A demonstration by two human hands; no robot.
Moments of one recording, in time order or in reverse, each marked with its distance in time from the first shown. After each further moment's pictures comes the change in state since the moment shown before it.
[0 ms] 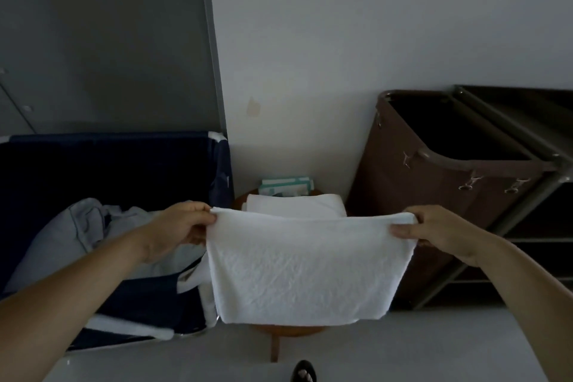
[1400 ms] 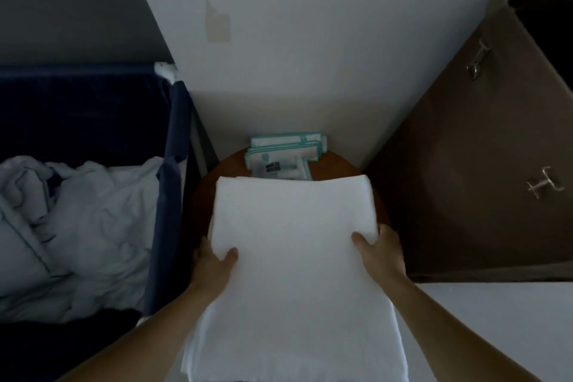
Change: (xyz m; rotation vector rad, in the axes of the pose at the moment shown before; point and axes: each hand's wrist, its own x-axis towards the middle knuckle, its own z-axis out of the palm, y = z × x) left_hand 0.268 -0.182 0.112 0.231 0.303 -0.488; right_hand 0.310 0.141 0.147 -0.050 0.294 0.462
